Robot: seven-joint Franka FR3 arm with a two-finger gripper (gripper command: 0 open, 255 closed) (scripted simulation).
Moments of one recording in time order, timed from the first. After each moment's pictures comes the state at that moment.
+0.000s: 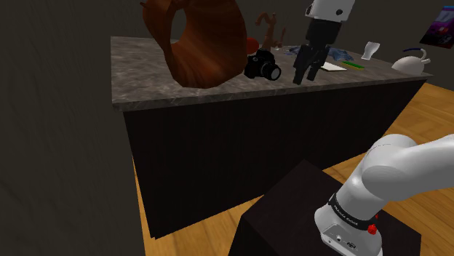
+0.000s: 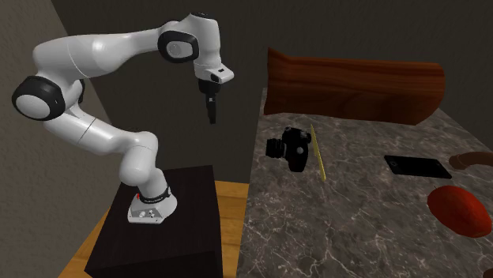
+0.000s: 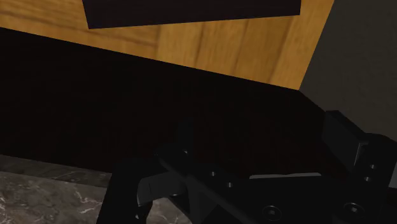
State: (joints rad) arm 0.01 -0.77 0.07 -2.26 0.08 1.47 0.06
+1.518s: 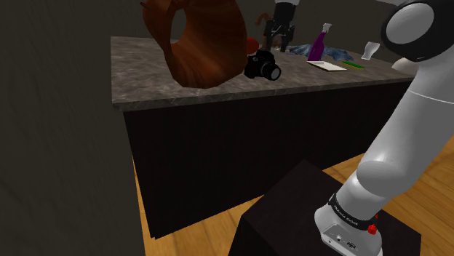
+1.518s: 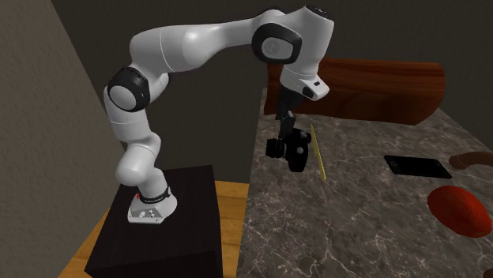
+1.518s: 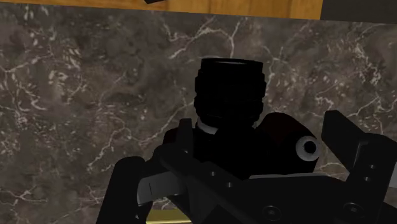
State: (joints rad) arm -0.12 0.09 -0.16 -1.36 0.11 1.29 -0.10
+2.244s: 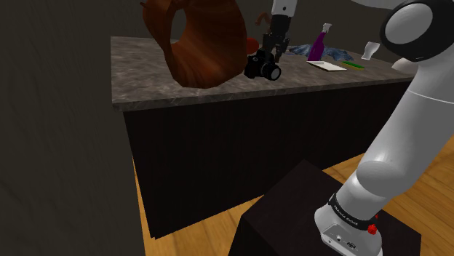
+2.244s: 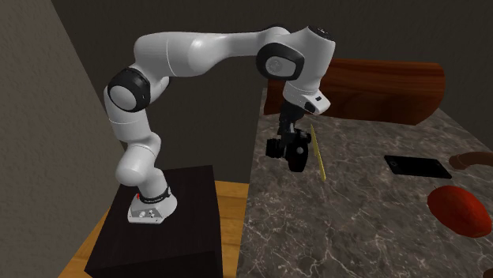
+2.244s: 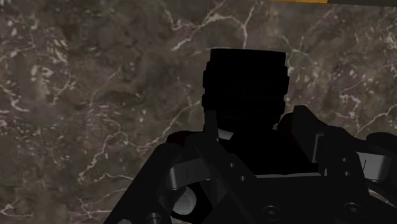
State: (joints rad) arm -0.12 0.09 -0.16 -1.46 0.11 1.39 -0.11
